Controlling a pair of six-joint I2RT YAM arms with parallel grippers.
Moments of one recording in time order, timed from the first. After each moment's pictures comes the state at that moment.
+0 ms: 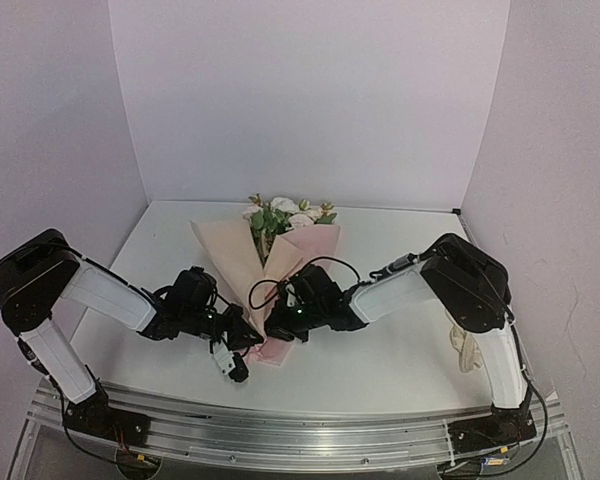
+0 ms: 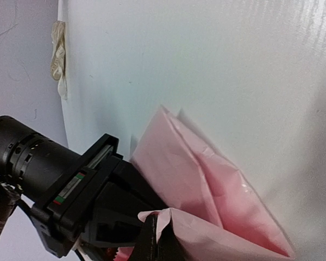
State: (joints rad) left arm -0.77 1.64 0.57 0.37 0.53 1.96; right arm 0.95 2.24 1.32 0.22 -0.36 1.03
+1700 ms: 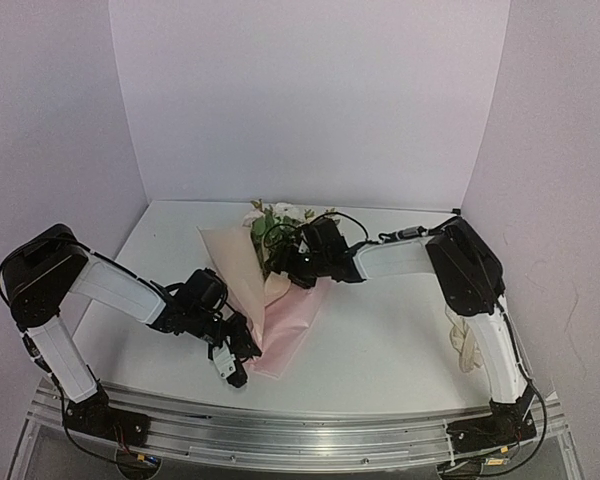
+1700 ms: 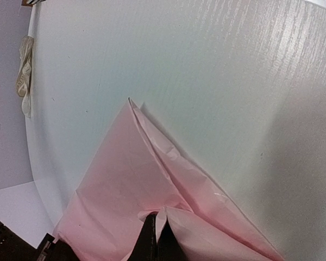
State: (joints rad) left arm -0.78 1.70 0.66 0.11 0.56 1.97; right arm 0.77 2.33 1.65 0.08 -0.21 0.90
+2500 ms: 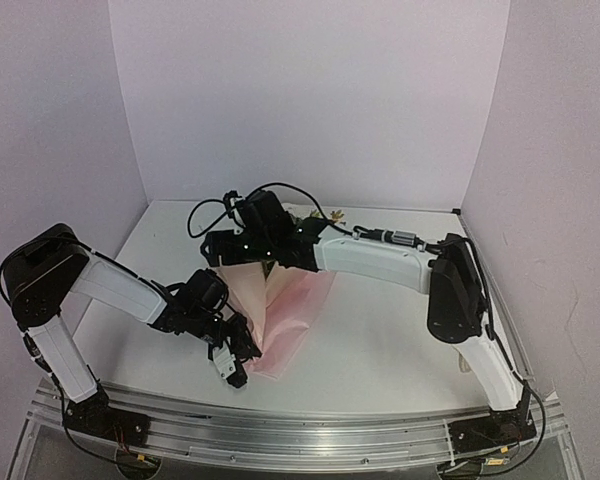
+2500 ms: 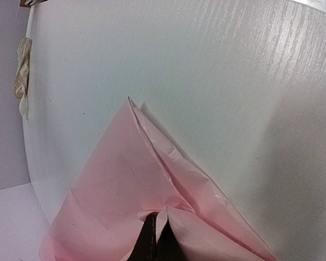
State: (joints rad) left arm -0.78 1.71 0.67 0.10 0.56 1.97; right arm 1.02 2.38 2.17 -0.28 0.05 0.50
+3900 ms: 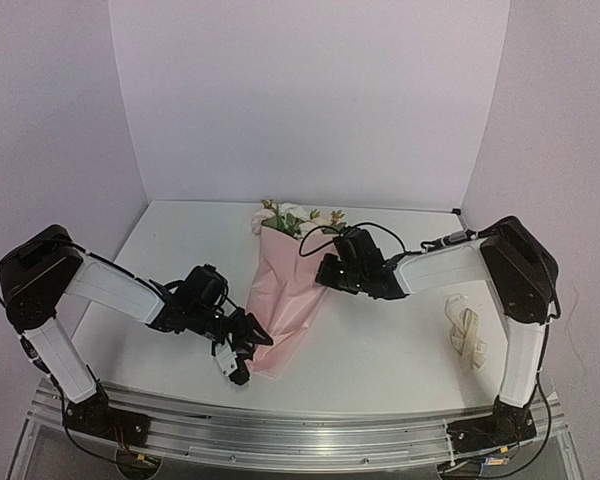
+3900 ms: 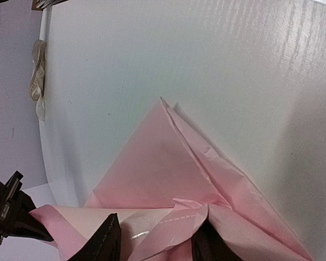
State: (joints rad) left arm -0.79 1.69 0.67 0.15 0.56 1.97; right arm 0.79 1.97 1.18 0.12 0.20 0.83
